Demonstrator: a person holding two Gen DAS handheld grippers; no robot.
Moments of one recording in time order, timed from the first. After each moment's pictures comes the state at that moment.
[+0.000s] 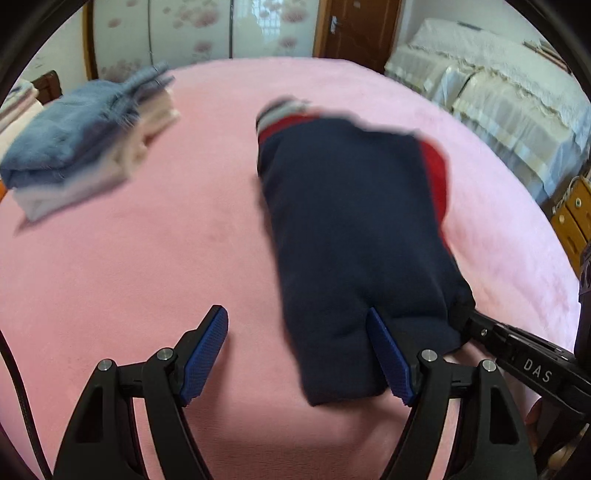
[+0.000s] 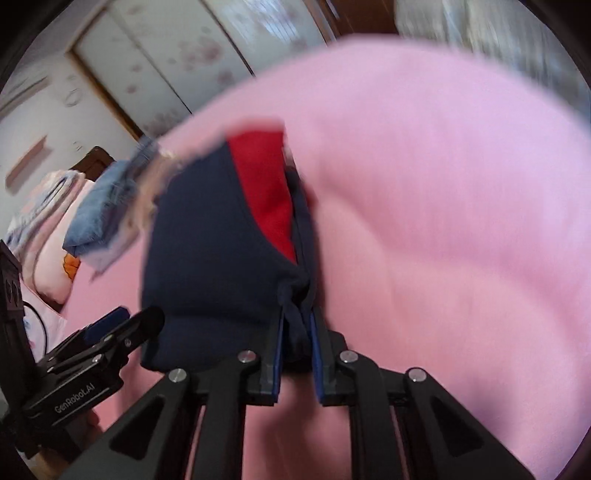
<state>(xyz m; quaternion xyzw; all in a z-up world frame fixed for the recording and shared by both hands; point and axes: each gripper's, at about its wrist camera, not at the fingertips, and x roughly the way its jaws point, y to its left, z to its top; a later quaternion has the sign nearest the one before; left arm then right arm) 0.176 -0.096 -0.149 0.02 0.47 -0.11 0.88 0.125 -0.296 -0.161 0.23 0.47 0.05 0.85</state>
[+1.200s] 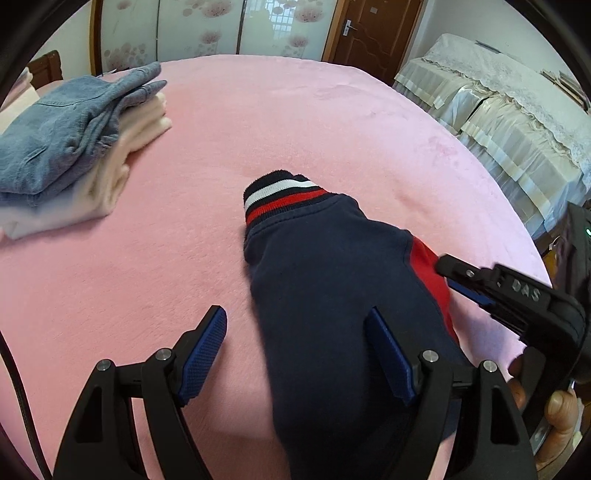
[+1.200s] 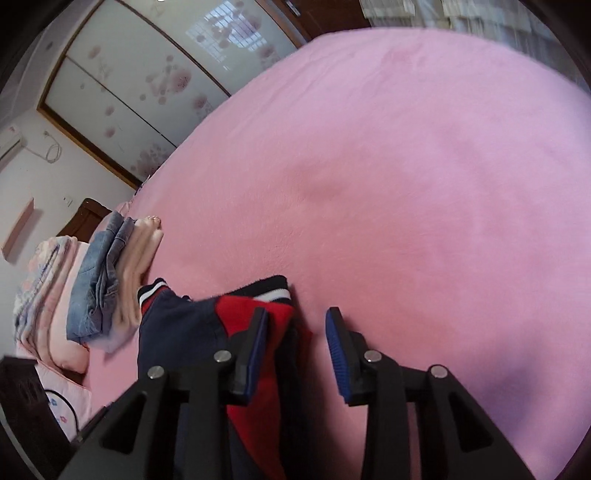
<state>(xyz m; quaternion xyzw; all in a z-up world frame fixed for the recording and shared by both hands) 0.256 -0.091 -0.129 -0.03 0.48 -0.10 0.87 0.229 -0.325 -0.136 0.28 0.43 0.01 0.86</state>
